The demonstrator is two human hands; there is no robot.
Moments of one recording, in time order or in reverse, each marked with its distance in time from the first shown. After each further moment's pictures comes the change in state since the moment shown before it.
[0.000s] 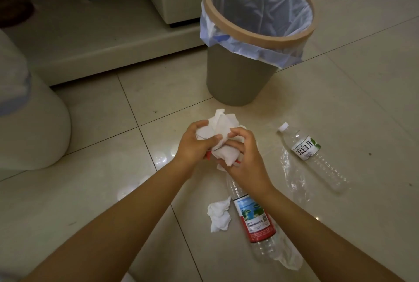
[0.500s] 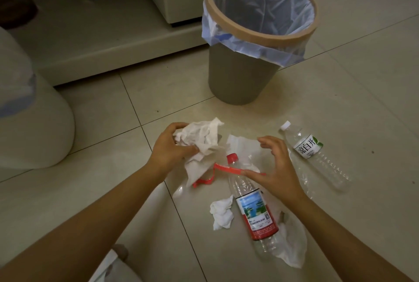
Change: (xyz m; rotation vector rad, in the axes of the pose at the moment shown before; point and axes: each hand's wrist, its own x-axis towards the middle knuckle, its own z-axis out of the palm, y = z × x) left_hand -0.006 -0.008 -0.060 0.217 0.027 0.141; right_hand -0.023 0.028 -0.056 -0.342 0.056 -0.030
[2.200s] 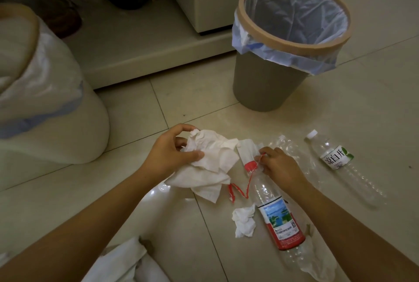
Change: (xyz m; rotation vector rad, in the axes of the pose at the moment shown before) left_hand -0.030 0.027 -0.064 0.234 -0.041 0.063; right_hand 0.049 0.011 0.038 -0.852 -0.465 -0.140
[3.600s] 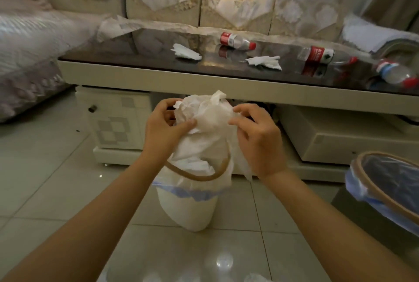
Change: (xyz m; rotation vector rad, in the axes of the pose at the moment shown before) left_hand -0.096 0.071 -0.324 -0.199 0.918 0.464; right_hand 0.093 -0.363 -0.333 0.301 1.147 -0.722
